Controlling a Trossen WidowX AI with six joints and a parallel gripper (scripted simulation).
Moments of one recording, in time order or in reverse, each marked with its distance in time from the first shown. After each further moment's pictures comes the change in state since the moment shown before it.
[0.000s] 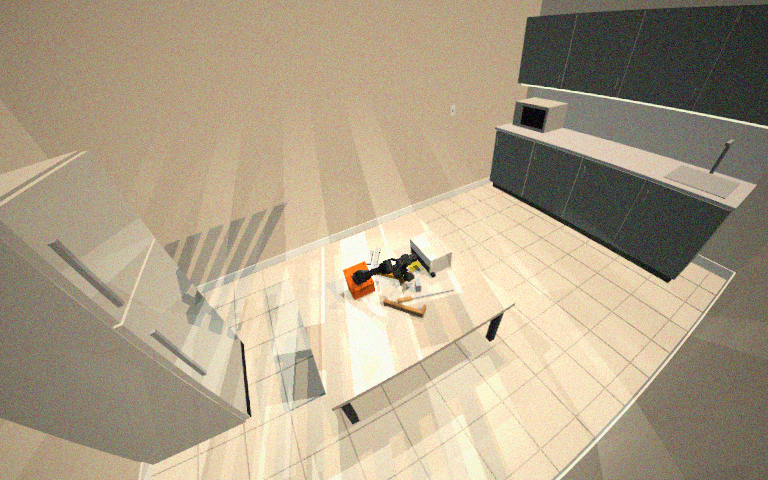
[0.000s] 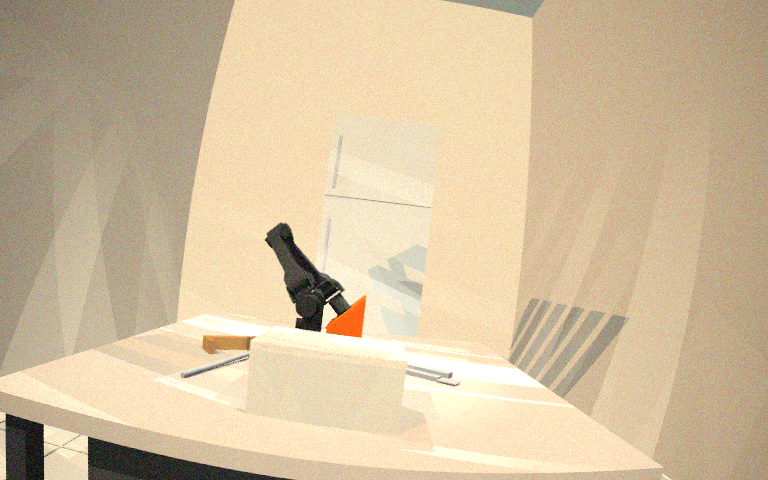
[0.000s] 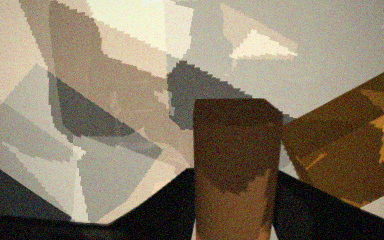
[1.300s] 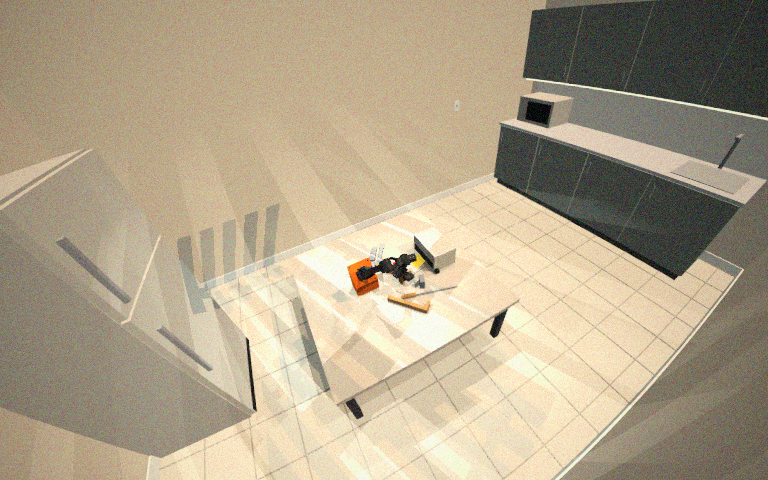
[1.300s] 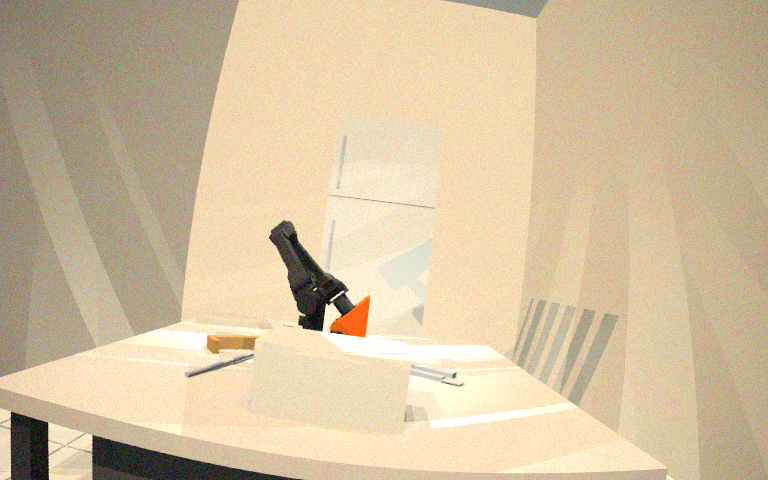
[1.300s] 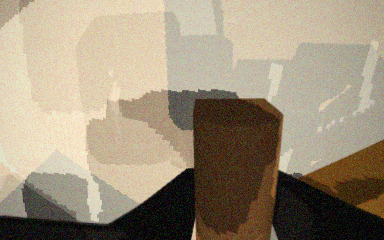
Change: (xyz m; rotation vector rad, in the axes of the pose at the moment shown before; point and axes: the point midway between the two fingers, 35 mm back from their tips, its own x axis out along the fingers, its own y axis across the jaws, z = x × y) arm 0.000 0.003 0.044 -0.004 -0.002 0.000
